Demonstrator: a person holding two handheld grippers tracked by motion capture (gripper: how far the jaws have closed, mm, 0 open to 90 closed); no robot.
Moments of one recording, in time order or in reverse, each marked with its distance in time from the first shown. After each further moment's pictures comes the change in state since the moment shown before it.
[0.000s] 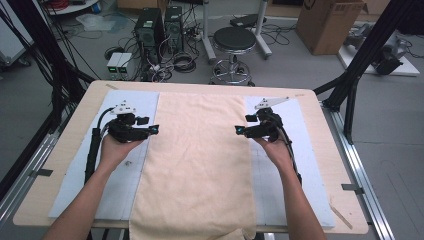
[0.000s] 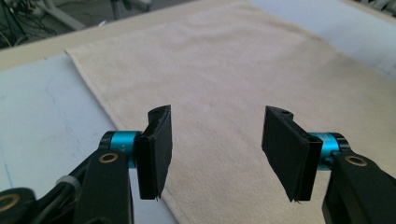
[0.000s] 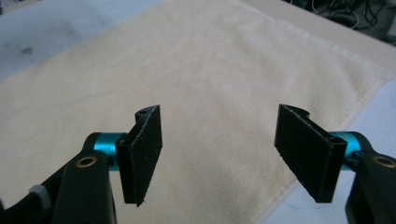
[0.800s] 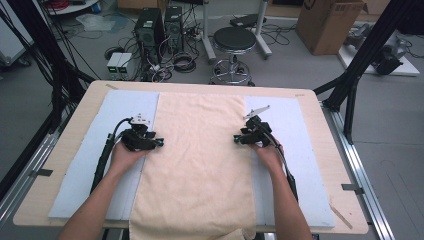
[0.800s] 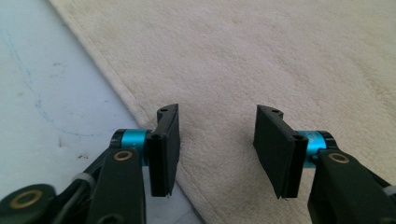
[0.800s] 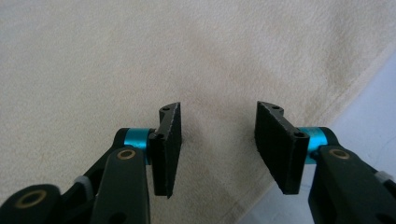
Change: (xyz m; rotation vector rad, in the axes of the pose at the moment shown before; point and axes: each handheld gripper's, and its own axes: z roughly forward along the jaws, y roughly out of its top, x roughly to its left) left arm 0.002 -0.038 0.043 0.163 0.064 0.026; right arm -0.014 -0.031 0.053 0.200 -0.073 -0.024
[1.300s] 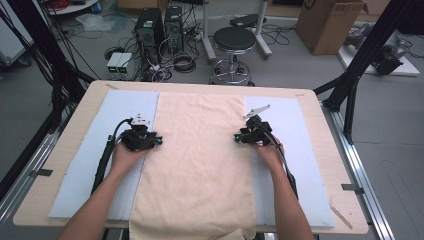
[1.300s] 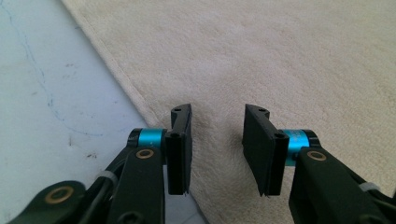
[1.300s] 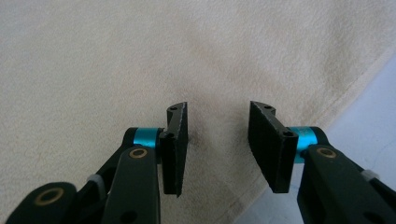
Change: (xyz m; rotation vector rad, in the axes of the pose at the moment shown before) left arm 0.004 0.000 0.001 -0.024 0.002 -0.043; right arm -0.004 0.000 0.000 -0.011 0.014 -0.011
